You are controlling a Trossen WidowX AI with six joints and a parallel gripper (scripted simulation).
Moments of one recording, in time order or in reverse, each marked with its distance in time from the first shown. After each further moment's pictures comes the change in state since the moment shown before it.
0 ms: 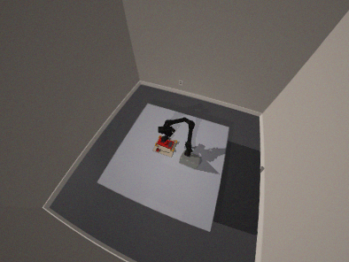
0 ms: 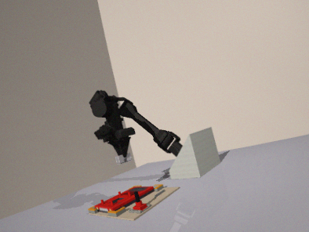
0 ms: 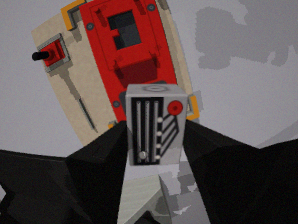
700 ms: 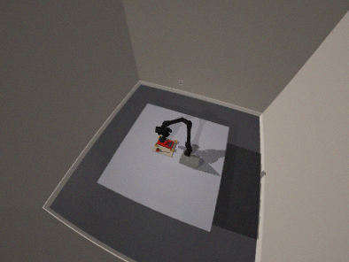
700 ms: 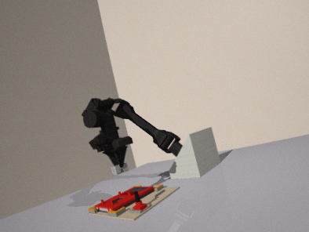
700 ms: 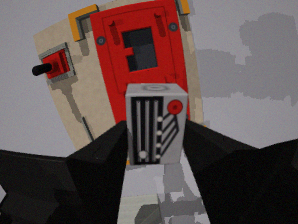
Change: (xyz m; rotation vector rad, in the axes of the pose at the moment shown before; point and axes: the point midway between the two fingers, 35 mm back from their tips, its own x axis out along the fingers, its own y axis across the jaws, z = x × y) arm 0.030 0.014 0.031 -0.091 0.002 0.021
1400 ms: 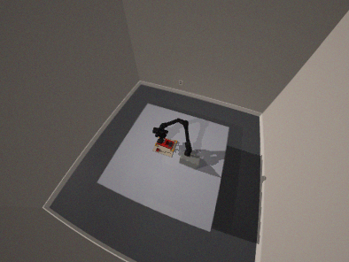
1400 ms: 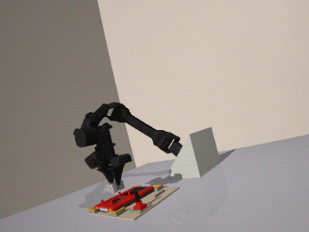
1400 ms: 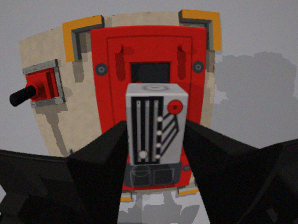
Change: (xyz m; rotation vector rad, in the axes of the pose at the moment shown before) arm 0.054 0.007 0.037 -0.154 -0.006 -0.009
